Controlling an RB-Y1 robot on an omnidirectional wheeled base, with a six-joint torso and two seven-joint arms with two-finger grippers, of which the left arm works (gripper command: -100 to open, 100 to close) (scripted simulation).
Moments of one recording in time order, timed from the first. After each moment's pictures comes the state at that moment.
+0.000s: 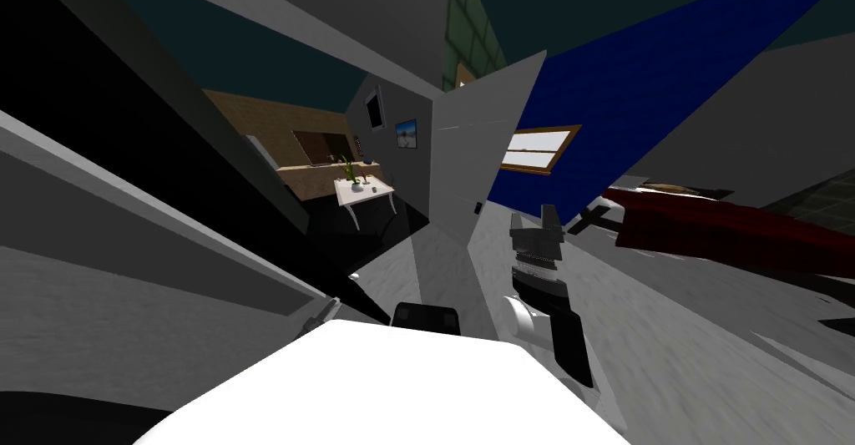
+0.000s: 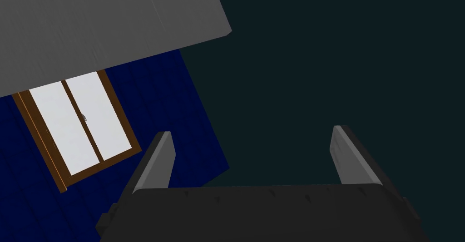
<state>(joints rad) 0.33 0.51 -0.23 -0.39 0.10 -1.58 0.41</state>
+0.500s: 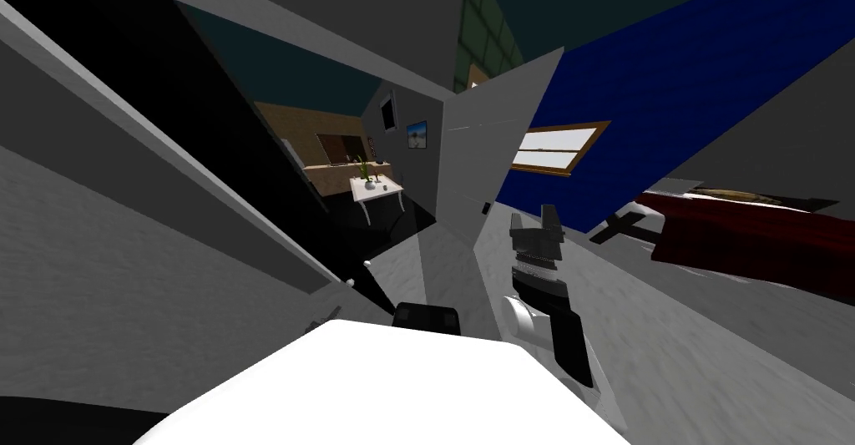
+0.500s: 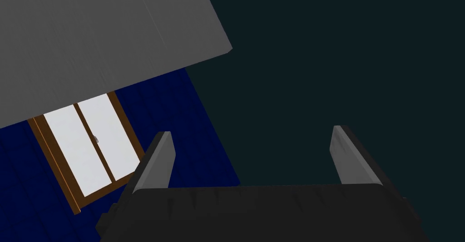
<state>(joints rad) 0.29 0.51 -0.29 -0.29 0.05 -1.64 0.40</state>
